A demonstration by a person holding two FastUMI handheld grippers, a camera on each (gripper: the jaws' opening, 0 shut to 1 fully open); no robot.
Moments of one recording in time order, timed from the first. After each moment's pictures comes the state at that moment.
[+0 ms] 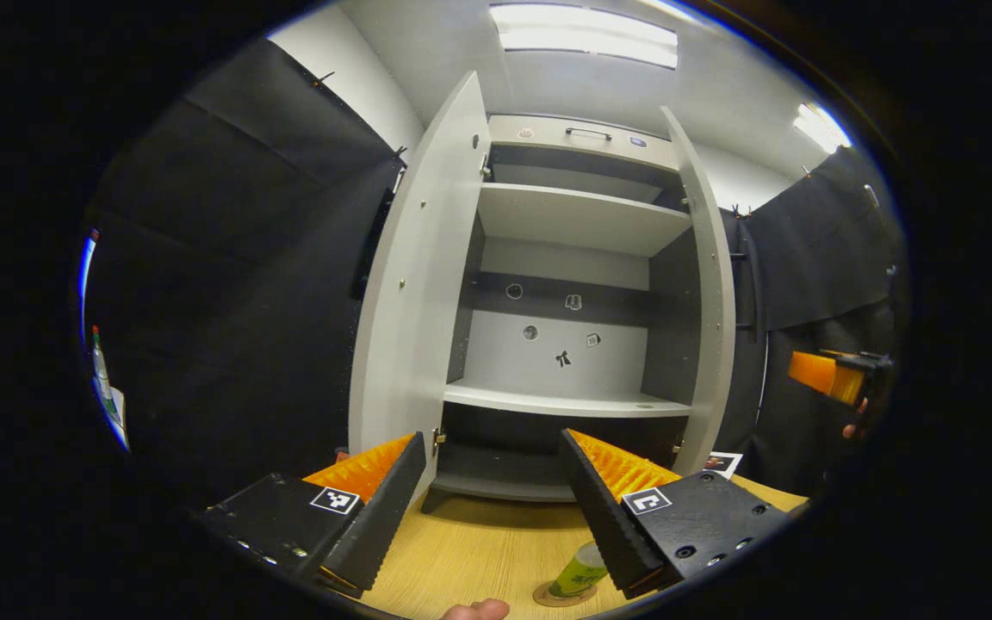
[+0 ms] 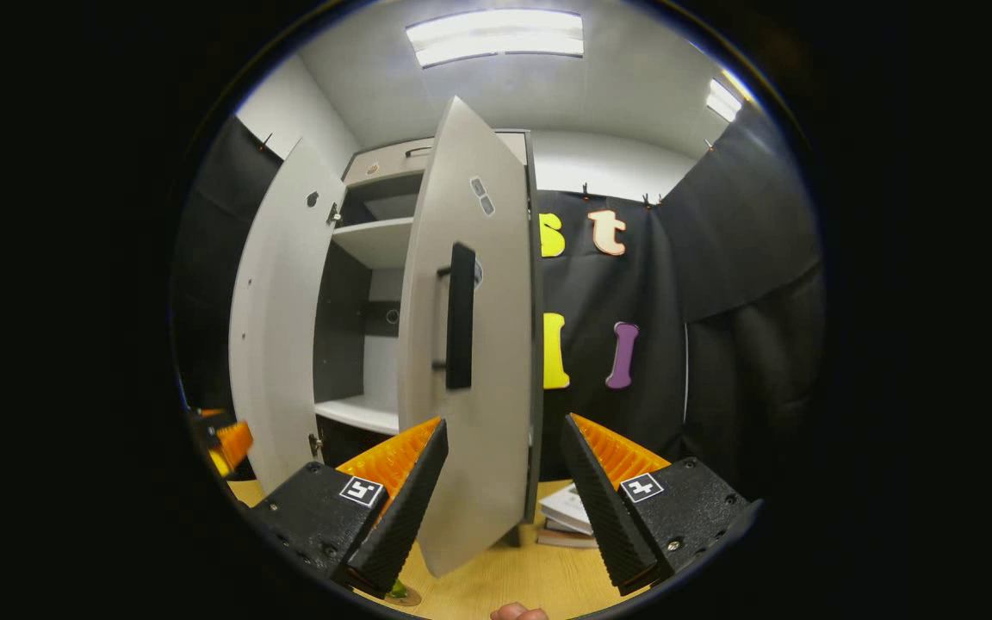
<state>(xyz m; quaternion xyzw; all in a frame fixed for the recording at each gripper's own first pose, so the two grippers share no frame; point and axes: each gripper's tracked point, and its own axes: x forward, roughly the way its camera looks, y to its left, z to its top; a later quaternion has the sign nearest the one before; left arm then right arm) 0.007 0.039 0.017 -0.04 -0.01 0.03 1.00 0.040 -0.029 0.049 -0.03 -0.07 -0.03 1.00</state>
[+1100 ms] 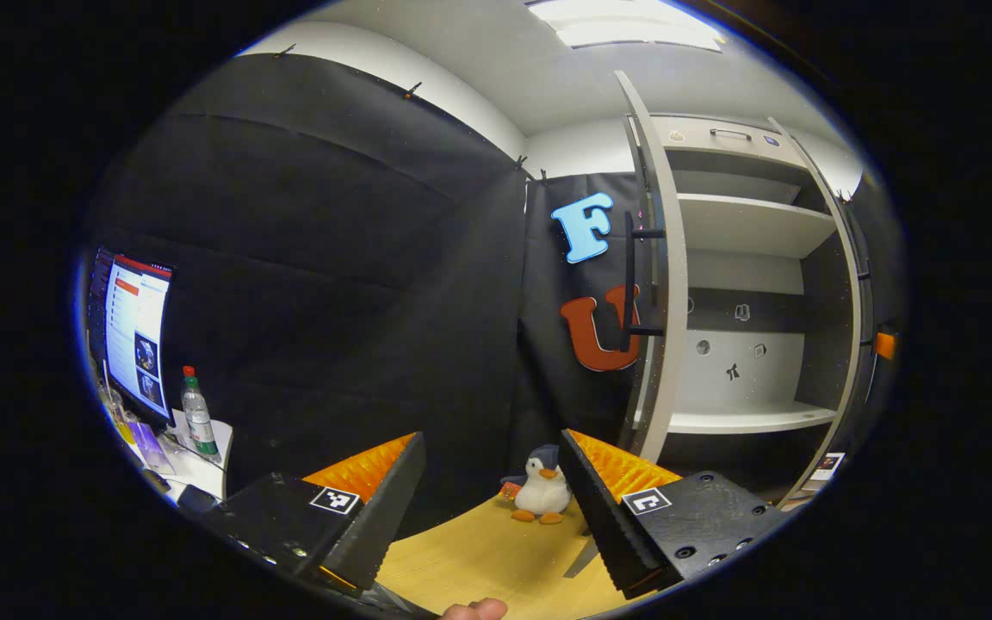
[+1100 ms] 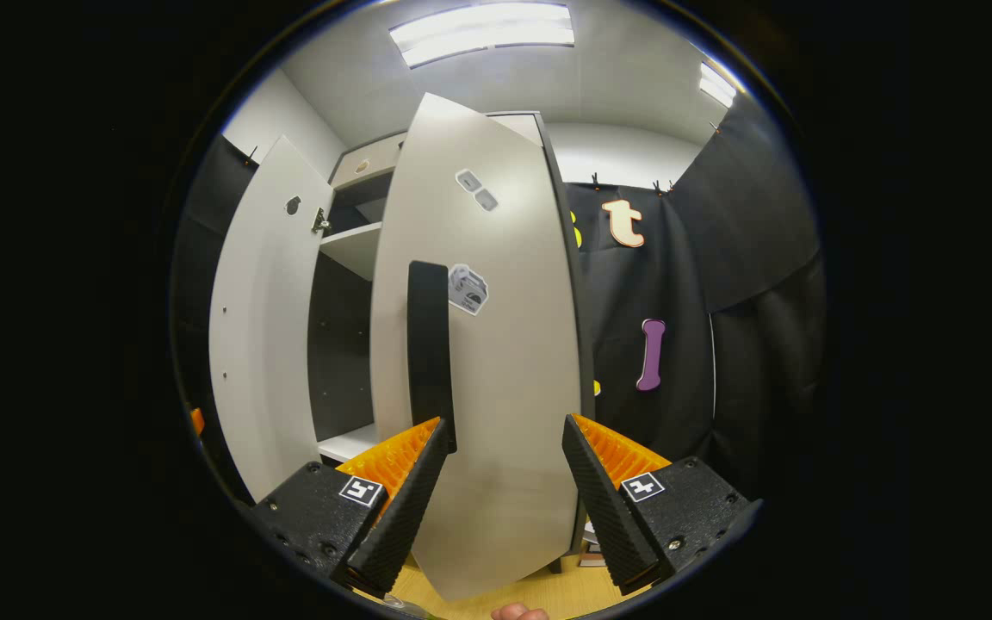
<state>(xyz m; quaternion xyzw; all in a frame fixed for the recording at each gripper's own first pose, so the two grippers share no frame) -0.004 0.242 0.049 -0.01 0.00 0.25 0.97 0.147 0.025 0.107 0.00 -0.07 0.02 1.00</state>
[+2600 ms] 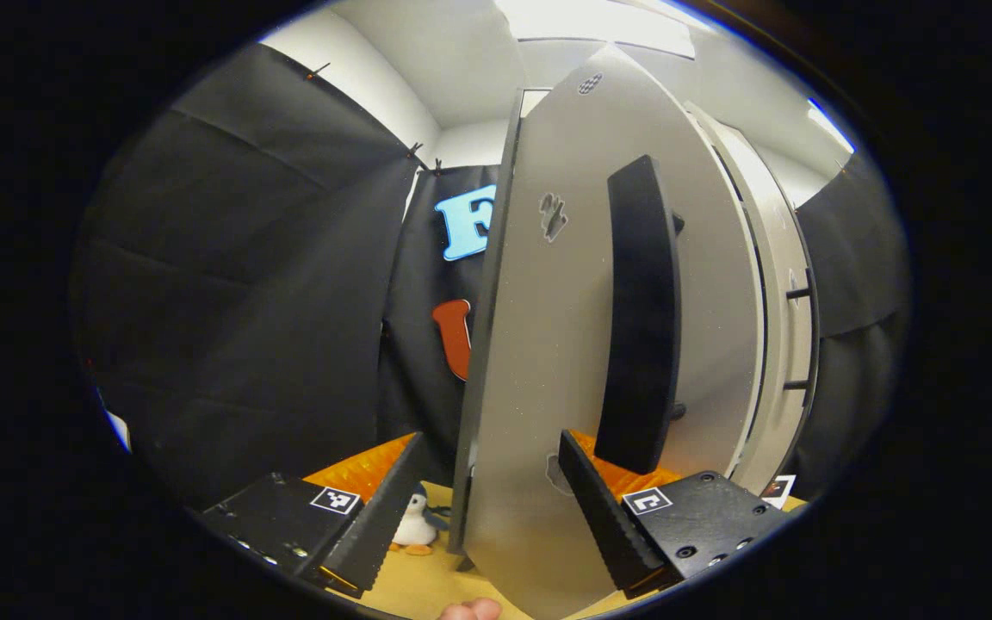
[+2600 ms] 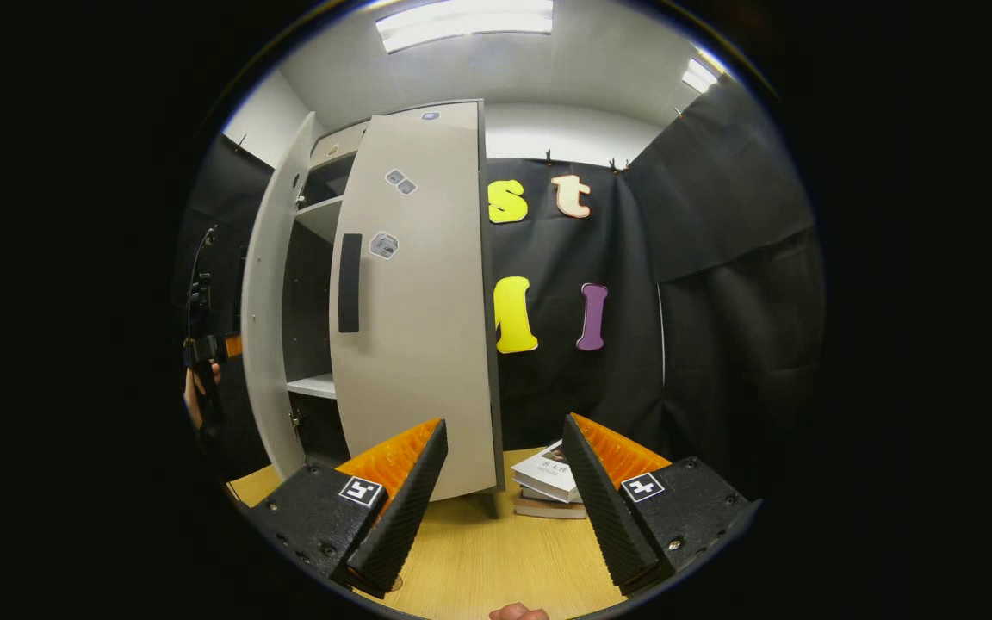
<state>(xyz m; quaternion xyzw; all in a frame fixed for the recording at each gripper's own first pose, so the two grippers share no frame) 0.151 0.094 0.059 -0.03 -0.02 0.08 1.00 0.050 -0.092 0.021 0.00 -0.02 -0.07 1.00</state>
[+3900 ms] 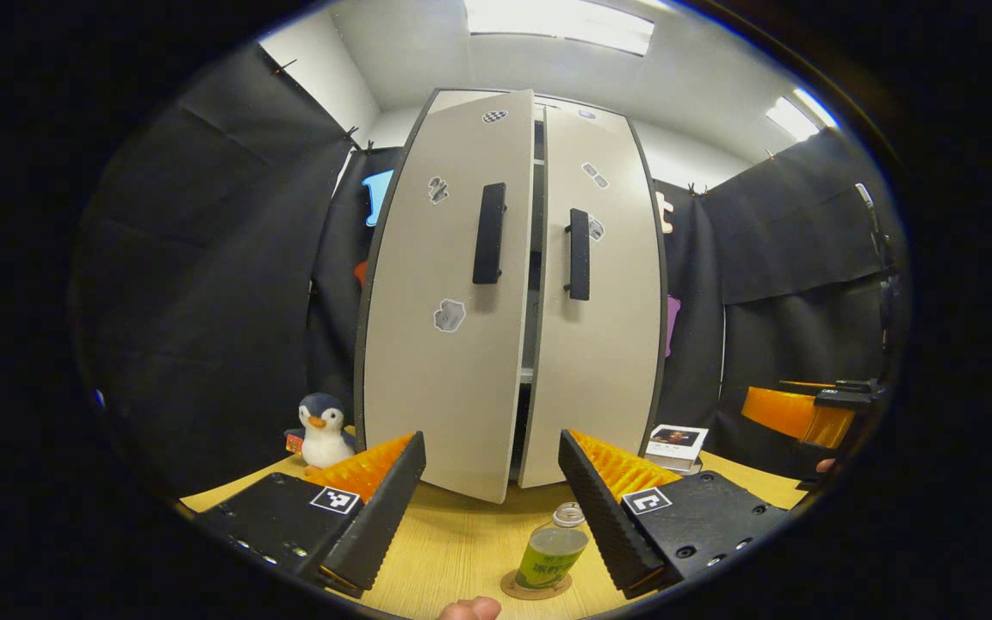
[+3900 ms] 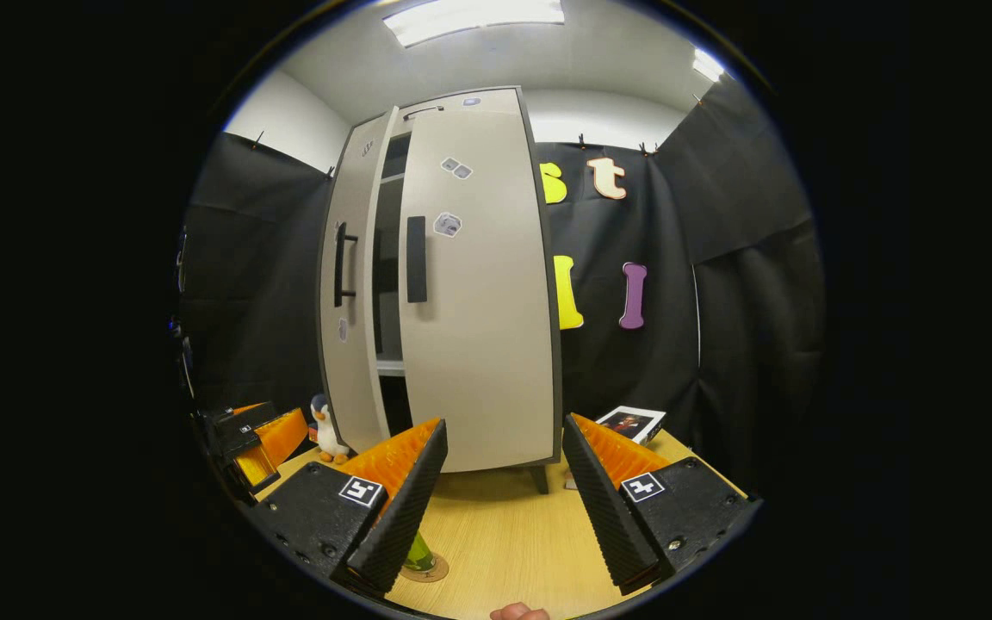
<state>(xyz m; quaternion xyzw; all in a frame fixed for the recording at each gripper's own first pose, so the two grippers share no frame) 0.010 -0.044 -0.026 -0.03 0.02 -0.05 1.00 0.037 -0.013 -0.025 0.01 0.02 0.00 1.00</state>
